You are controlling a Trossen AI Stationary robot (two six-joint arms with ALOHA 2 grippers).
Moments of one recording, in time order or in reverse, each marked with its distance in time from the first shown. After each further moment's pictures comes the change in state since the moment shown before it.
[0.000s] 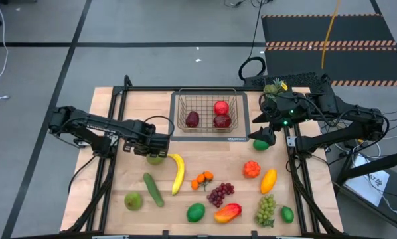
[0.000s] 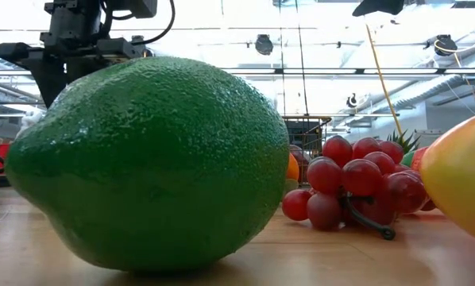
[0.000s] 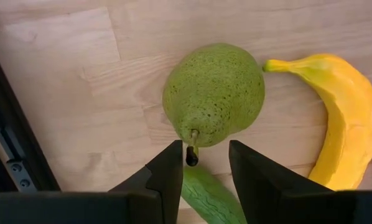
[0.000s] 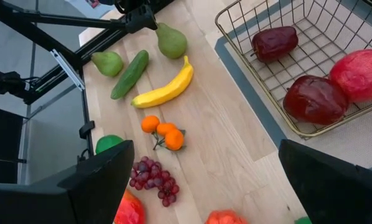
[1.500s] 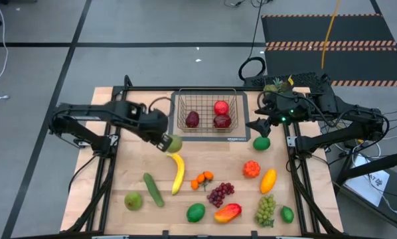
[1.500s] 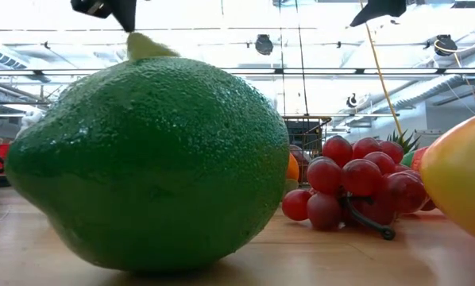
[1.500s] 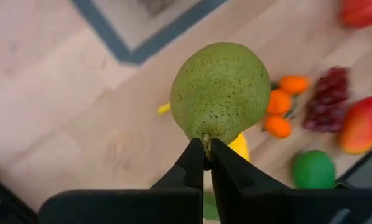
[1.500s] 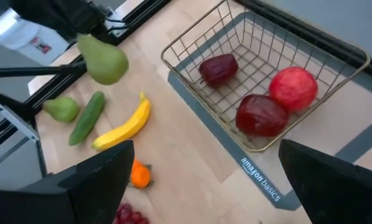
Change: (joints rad) left arm 0.045 0.000 0.512 -0.155 -0.111 0.547; right arm -0.001 0.000 0.000 -0.001 0.235 0.111
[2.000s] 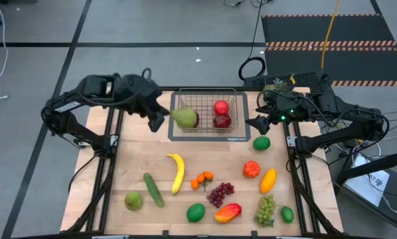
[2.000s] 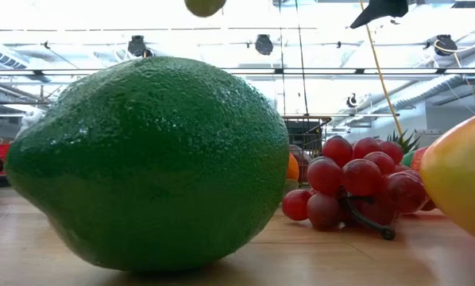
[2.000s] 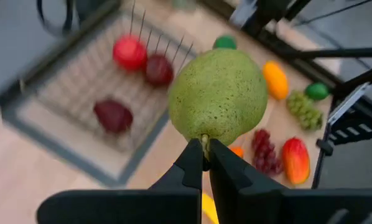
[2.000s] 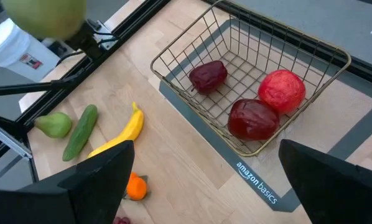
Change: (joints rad) left arm 0.132 0.000 0.358 0.090 -0.015 0.501; right arm 0.000 0.000 0.000 0.000 0.053 0.049
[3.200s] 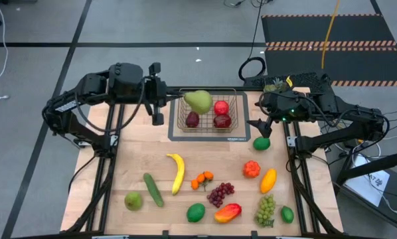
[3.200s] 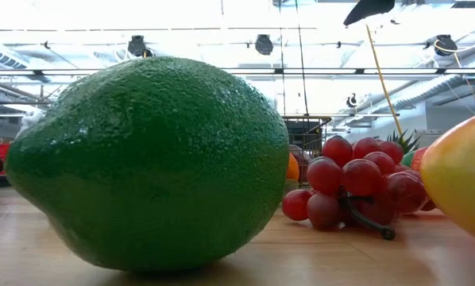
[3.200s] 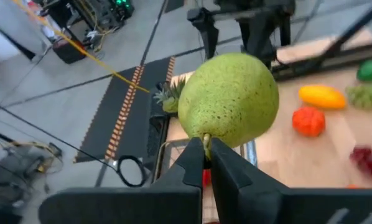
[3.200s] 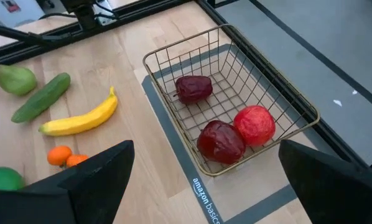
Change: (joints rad) left arm 0.007 0.027 0.035 0.334 -0.090 0.797; right arm -0.002 -0.003 0.000 0.015 0.047 -0.376
